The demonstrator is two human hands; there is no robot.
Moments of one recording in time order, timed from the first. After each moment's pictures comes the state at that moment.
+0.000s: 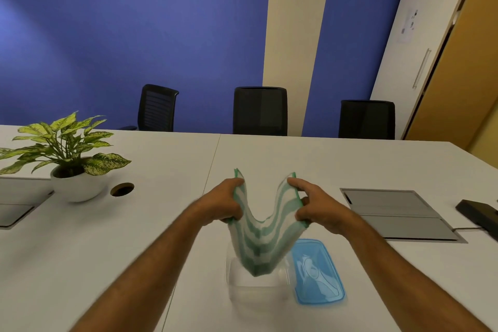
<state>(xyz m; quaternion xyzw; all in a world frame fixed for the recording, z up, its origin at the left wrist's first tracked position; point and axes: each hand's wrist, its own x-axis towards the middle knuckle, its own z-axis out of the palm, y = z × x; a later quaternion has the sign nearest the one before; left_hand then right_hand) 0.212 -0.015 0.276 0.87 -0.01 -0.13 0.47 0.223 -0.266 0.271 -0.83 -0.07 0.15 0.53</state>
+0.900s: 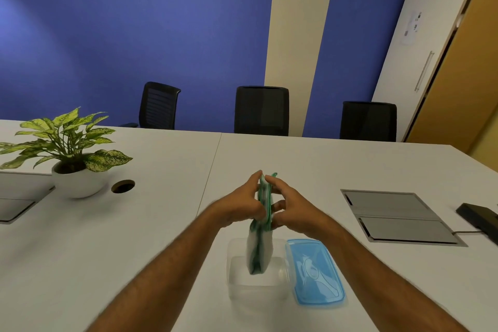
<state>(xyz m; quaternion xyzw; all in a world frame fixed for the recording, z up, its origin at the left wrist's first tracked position) 0.207 -0.047 0.280 0.85 -0.10 -0.17 0.49 0.206 -0.212 0.272 -0.83 -0.17 0.15 0.51</state>
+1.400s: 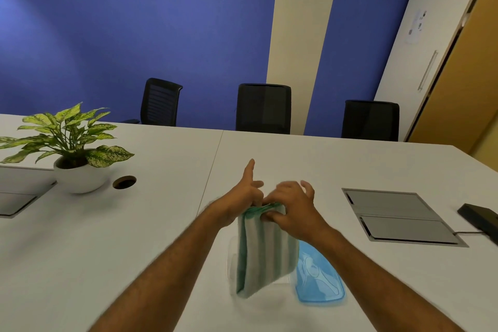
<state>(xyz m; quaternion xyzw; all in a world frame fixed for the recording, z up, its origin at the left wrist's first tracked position) 0.203 -0.044 0.277 0.76 -0.07 -0.15 0.62 0.205 -0.213 0.251 -0.93 -0.25 -0.11 0.22</state>
